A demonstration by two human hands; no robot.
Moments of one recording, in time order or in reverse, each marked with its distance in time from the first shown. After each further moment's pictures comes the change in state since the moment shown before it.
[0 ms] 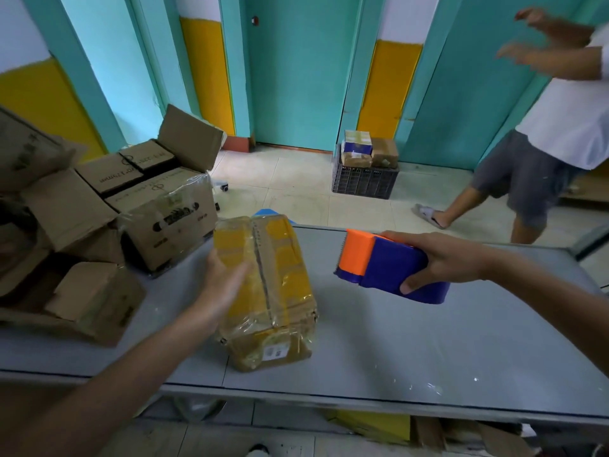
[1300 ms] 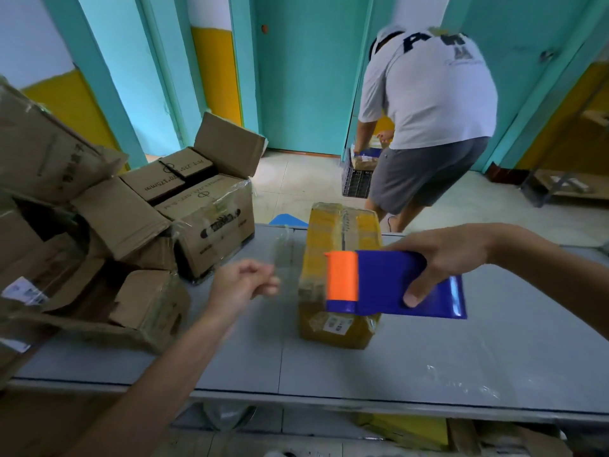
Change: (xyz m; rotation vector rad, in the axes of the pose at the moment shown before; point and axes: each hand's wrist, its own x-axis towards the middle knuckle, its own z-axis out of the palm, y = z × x) left_hand -0.003 -0.007 -0.069 -0.407 -0.122 -0.004; right_hand 0.038 -0.117 0.012 0.078 -0.336 0.052
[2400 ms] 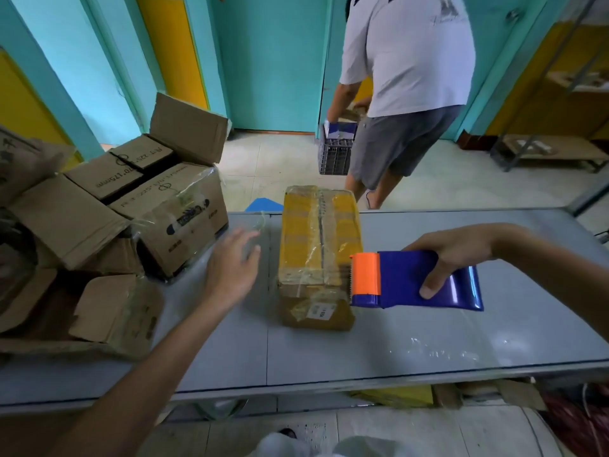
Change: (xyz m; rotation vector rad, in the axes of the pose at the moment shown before) left_hand 0.041 -0.012 0.019 0.813 0.031 0.279; right_hand -0.005 0.063 0.012 0.102 -0.001 0.235
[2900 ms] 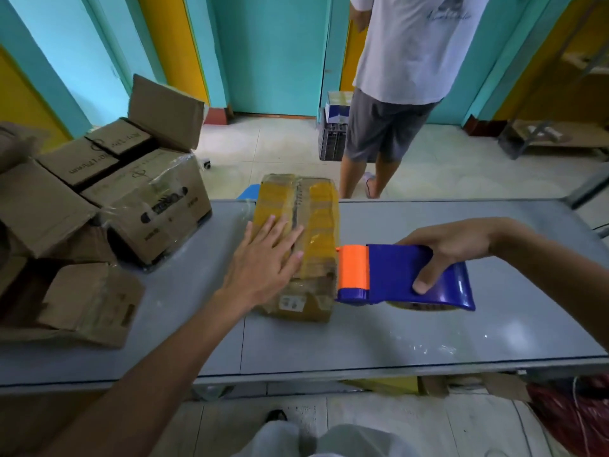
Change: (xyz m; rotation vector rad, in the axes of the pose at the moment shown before) left_hand 0.000 0.031 0.060 0.574 -0.262 0.403; right_hand -0.010 0.038 -0.009 0.076 -0.068 -0.112
